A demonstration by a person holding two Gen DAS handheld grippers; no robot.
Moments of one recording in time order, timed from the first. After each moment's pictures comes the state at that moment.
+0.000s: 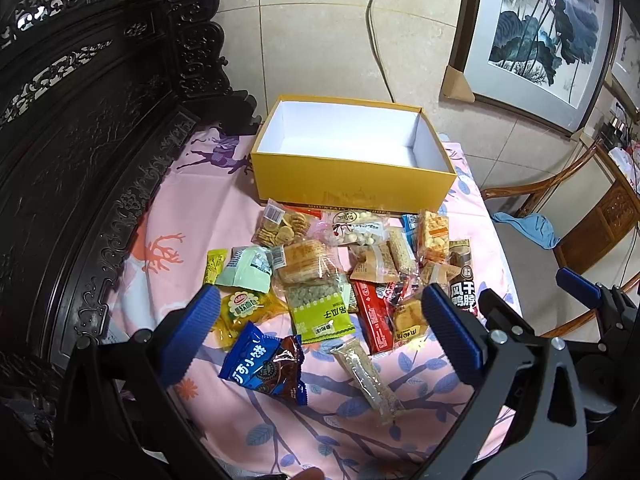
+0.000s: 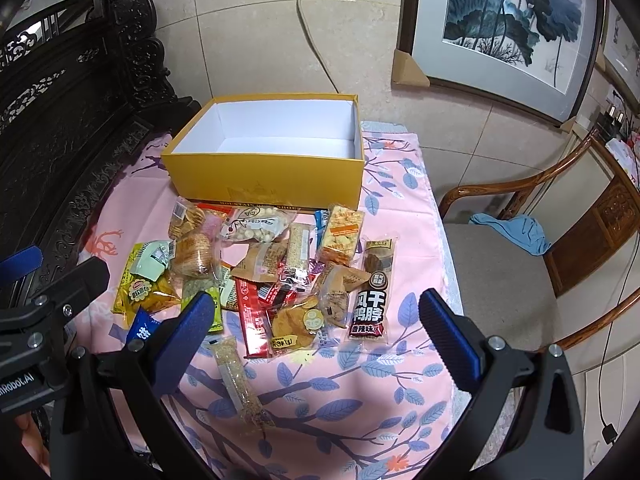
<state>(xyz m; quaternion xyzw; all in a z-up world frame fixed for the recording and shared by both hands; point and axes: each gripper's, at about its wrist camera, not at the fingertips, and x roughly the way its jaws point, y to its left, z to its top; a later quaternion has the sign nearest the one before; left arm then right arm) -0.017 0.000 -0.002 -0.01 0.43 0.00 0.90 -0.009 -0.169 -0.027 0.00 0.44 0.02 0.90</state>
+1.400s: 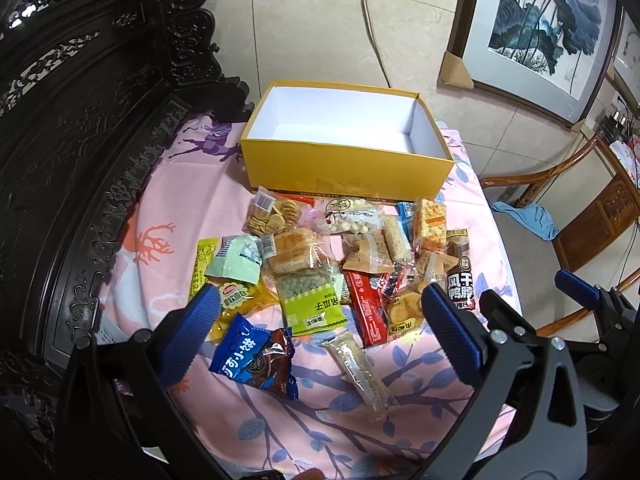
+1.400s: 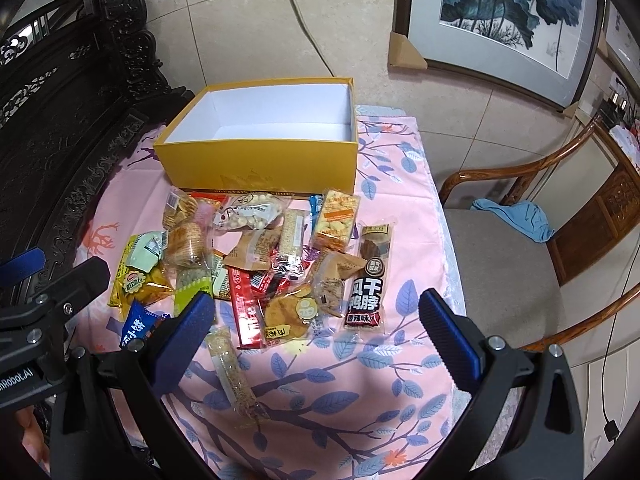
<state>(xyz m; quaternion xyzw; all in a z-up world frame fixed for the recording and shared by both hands) -0.009 -0.008 -0.012 -0.01 0.45 -0.01 0.89 -0.005 -0.183 -0.039 0.01 0.46 0.02 0.89</state>
